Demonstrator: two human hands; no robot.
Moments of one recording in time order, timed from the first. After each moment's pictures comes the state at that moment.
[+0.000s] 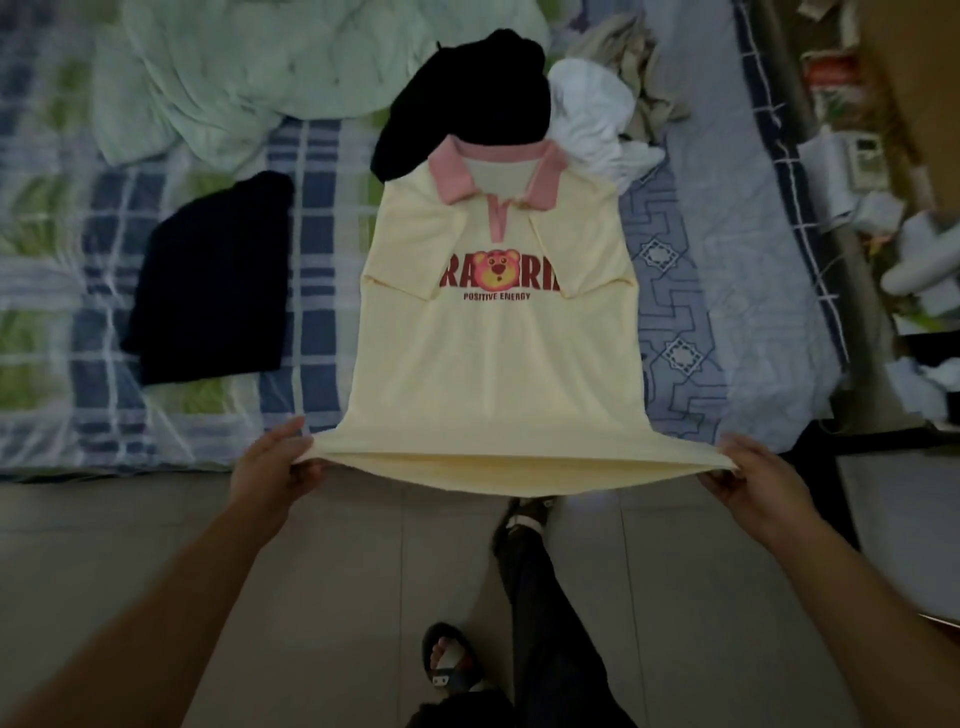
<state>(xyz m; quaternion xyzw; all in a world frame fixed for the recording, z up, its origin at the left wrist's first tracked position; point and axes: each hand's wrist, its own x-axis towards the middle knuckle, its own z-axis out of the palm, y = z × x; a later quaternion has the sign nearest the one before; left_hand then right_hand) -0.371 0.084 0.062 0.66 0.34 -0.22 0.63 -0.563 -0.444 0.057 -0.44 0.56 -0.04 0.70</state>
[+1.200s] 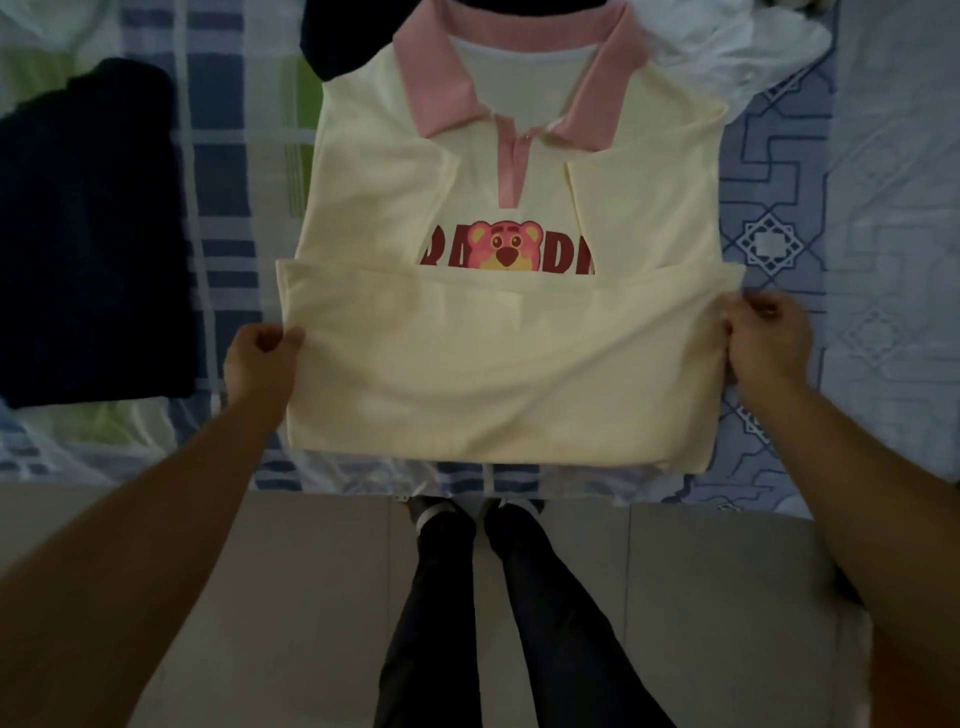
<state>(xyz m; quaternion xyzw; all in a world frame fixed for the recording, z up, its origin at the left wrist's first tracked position) -0.154 0.006 -0.109 0.89 0.29 -0.16 0.31 -0.276 -0.536 -0.097 -0.73 0.54 -0.01 0.42</state>
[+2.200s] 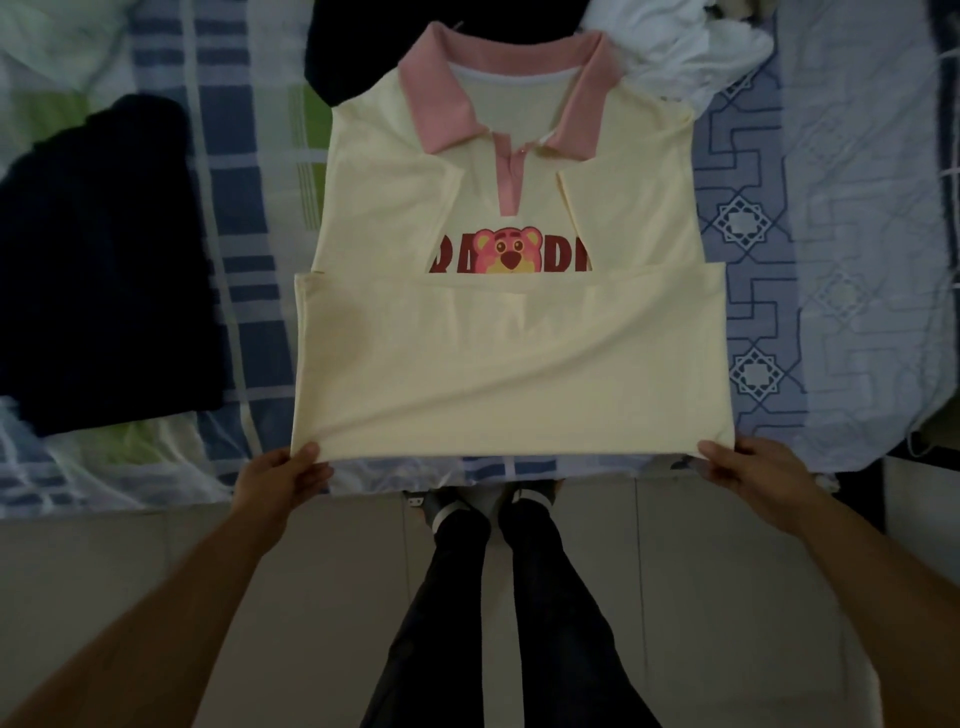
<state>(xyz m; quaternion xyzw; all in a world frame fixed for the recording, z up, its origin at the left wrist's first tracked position) -0.264 0.085 -0.102 0.68 0.42 -0.32 0.51 -0.456 -0.490 -0.069 -0.54 0.56 0.18 0.60</state>
